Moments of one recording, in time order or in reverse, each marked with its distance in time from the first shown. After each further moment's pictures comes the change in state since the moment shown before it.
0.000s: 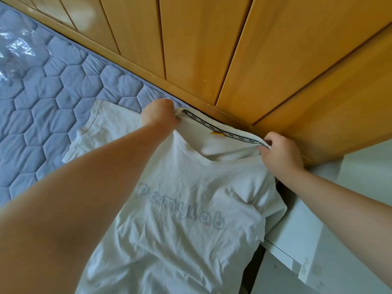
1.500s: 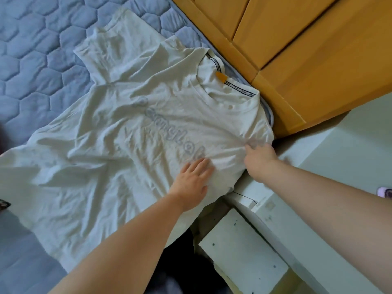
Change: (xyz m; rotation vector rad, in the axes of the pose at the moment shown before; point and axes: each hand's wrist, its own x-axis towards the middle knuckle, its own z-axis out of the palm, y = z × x) left_hand -0.291 0.051 0.214 0.005 -0.246 0.351; right_hand -0.098 0.048 0.020 -1.368 -0.736 -0.582
